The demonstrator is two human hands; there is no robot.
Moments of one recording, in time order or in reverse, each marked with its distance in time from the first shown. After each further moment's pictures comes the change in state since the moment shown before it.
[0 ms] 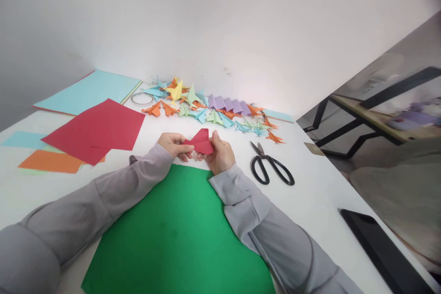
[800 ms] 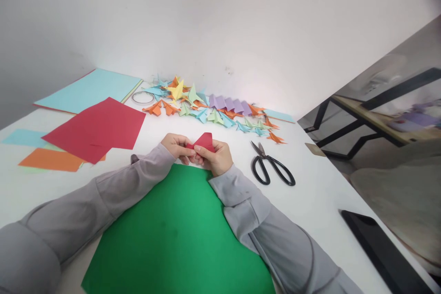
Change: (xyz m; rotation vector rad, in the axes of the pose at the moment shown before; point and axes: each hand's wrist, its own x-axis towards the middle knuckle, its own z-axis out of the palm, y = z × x) left_hand 0.001 0.004 0.001 0.015 -0.141 -0.043; right_hand -0.006 0.002 0.000 -0.161 -0.063 0.006
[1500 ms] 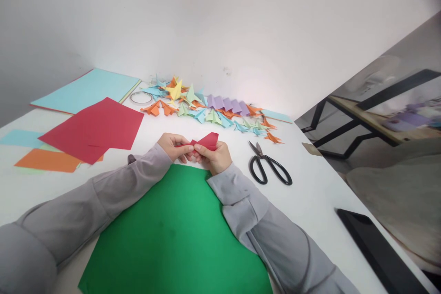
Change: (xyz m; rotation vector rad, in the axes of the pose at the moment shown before) left_hand -0.006 -0.006 0.002 0.089 0.099 0.151; right_hand 0.004 0.002 -0.003 0.073 0.010 -0.002
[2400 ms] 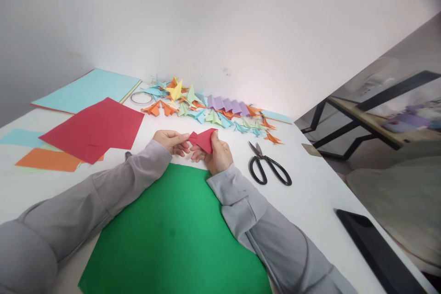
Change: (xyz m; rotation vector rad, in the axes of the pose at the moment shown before) left_hand 0.004 0.012 -0.003 -0.217 0.143 -0.138; right_hand 0.001 -0.004 0.003 0.132 0.026 0.032
